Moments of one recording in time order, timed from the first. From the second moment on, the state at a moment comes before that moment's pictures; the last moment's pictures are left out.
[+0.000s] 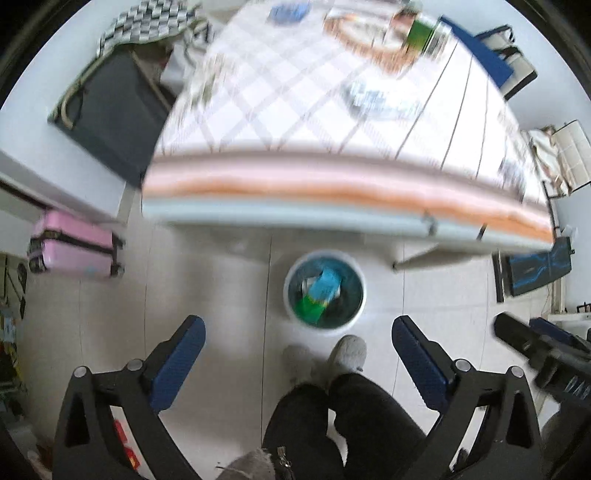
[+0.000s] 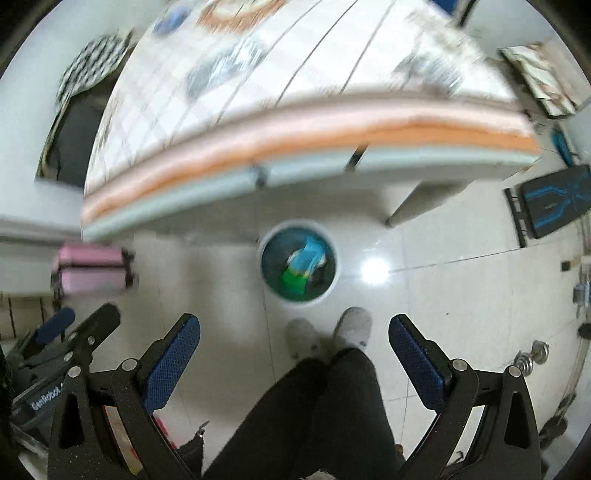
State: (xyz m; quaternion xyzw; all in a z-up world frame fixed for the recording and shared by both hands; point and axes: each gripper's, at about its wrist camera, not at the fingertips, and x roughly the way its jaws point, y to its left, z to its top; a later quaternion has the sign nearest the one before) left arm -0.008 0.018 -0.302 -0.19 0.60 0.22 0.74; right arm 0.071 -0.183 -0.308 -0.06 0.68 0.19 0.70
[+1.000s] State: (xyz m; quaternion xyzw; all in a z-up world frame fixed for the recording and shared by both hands) left arm 0.247 0.023 -0.360 0.21 0.66 0.09 0.72; right arm 0.350 -0.190 -0.379 -0.15 0.73 0.21 0.63
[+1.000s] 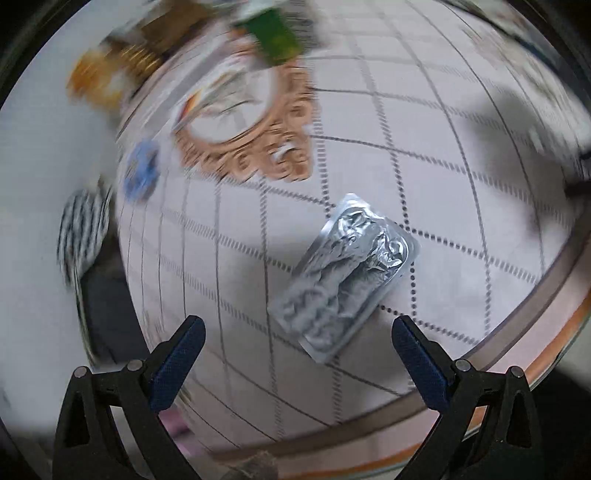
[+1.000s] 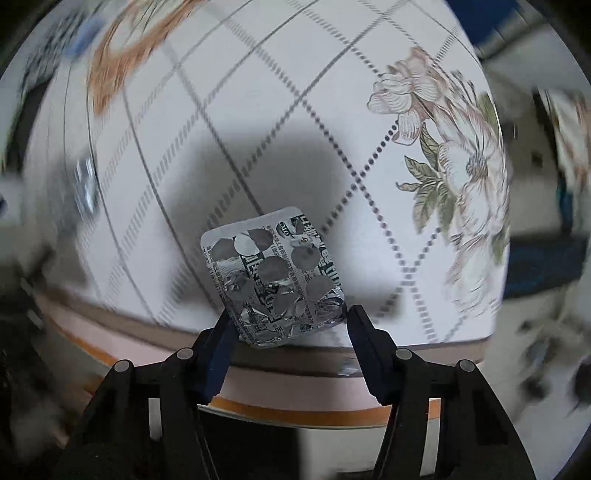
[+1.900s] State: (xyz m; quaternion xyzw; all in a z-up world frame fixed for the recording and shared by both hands) left arm 0.233 0.088 -0.369 -0.22 0.70 0.13 0.66; right arm 0.368 -0.182 -0.379 -0.06 0.76 0.18 0.63
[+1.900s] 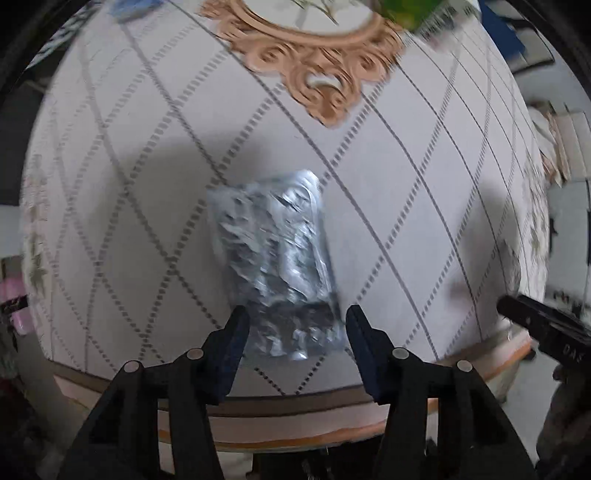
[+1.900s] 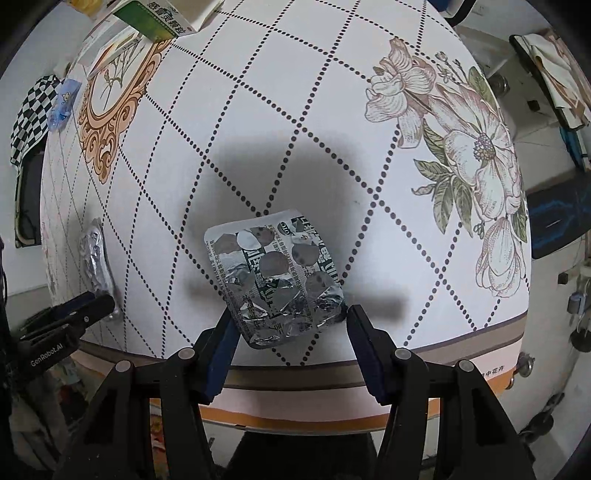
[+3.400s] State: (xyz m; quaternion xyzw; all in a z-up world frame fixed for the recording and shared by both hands) left arm 0.234 0.049 -0.385 -0.21 0.68 0.20 0.67; right arm 0.366 -0.158 -0.373 -0.10 0.71 0.18 0.67
